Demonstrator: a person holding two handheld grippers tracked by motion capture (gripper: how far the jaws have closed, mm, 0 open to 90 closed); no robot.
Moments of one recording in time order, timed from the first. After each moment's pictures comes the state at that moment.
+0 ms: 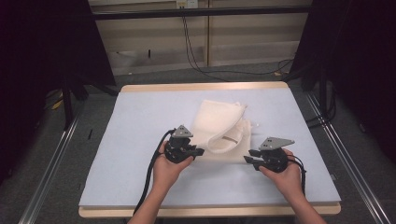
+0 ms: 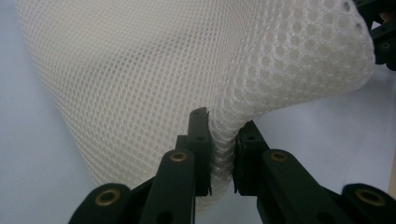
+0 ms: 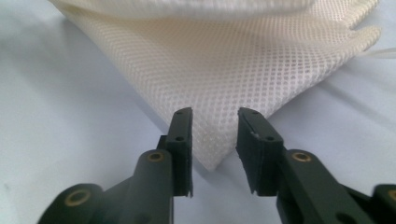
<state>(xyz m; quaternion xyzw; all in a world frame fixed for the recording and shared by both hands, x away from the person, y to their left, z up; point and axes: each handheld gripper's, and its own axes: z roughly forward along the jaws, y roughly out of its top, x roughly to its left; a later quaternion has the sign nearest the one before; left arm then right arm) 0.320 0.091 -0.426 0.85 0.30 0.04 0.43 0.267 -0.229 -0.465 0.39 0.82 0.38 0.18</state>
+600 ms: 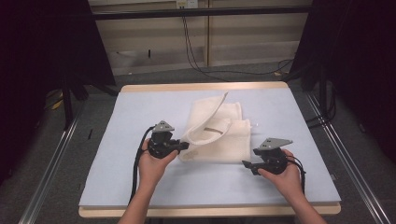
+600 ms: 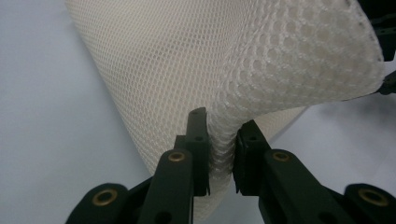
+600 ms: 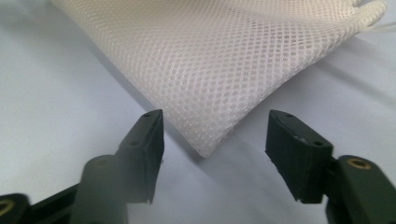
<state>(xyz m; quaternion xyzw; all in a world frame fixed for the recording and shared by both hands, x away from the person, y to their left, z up) 0.331 0.131 -0.421 0.82 0.35 0.06 0.44 0.269 -0.230 -0.470 0.40 0.82 0.36 0.17</state>
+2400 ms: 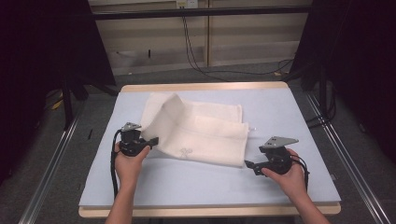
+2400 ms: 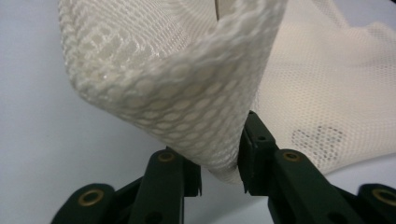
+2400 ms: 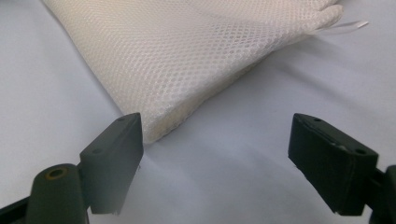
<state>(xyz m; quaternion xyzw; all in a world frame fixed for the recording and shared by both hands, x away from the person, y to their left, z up) 0.349 0.214 -0.446 0.76 0.49 0.12 0.41 0.268 -0.239 -0.467 0.43 0.81 0.38 0.16</state>
